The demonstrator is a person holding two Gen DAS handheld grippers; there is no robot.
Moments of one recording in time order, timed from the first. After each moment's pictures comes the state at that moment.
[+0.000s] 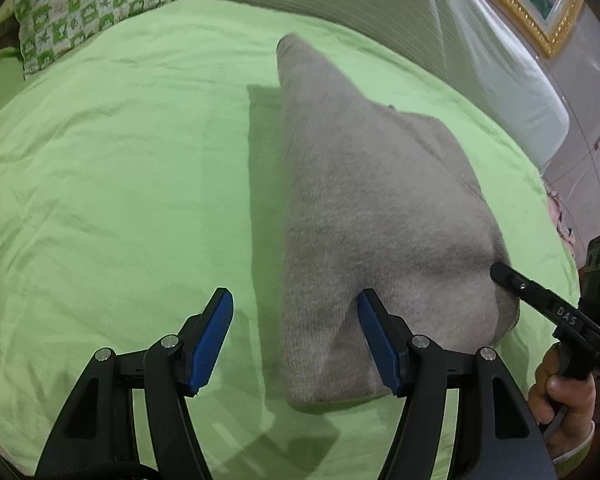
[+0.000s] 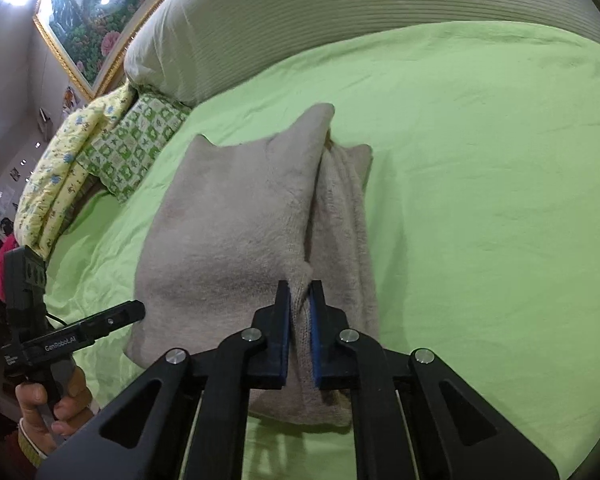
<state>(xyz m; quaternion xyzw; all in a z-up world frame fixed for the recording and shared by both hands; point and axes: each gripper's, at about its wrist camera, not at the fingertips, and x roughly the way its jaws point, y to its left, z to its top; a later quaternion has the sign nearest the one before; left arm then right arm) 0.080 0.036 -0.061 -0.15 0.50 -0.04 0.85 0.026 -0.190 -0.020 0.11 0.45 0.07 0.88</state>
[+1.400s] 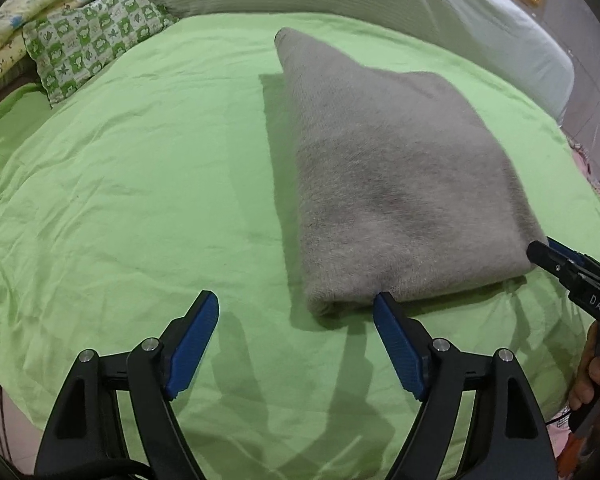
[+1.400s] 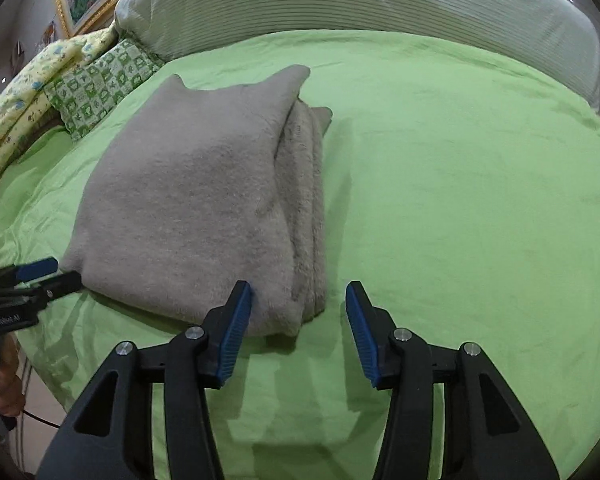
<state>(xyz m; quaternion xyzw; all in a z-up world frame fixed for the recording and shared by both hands) 0.014 0.020 -0.056 -0.04 0.49 0.00 0.87 -0.024 -0.173 -0.029 -0.01 0.45 0.00 0.89</state>
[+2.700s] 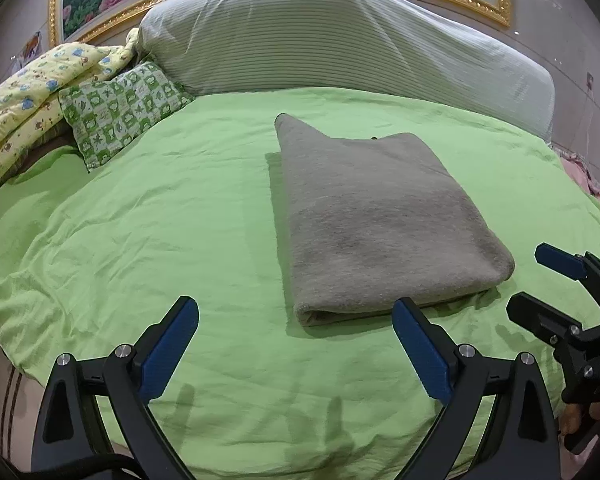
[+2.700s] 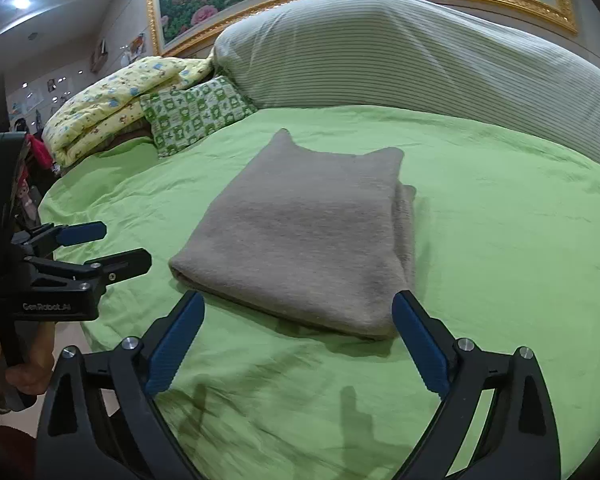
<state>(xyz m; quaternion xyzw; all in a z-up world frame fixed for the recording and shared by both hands) -0.034 0.000 -0.011 0.00 0.38 0.03 0.92 -0.079 -0.111 -0.001 -0.07 0.34 0.13 0.93</state>
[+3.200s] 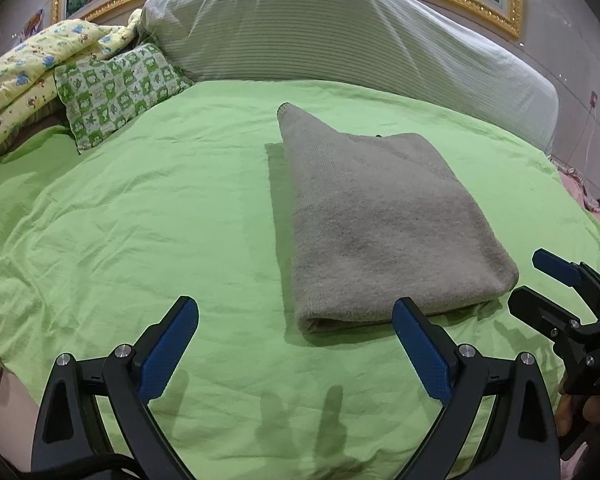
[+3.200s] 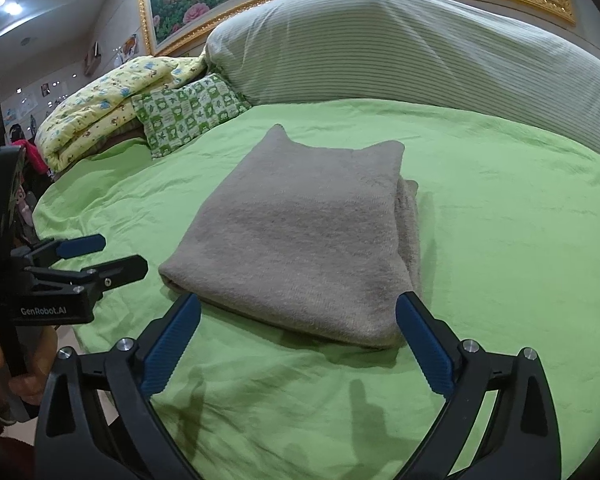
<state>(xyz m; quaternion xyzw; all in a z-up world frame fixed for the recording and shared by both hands) -0.020 0.010 -0.020 -0.03 0.39 0.02 0.92 -0.063 -0.114 -0.005 -0.05 0.34 0.12 0.93</state>
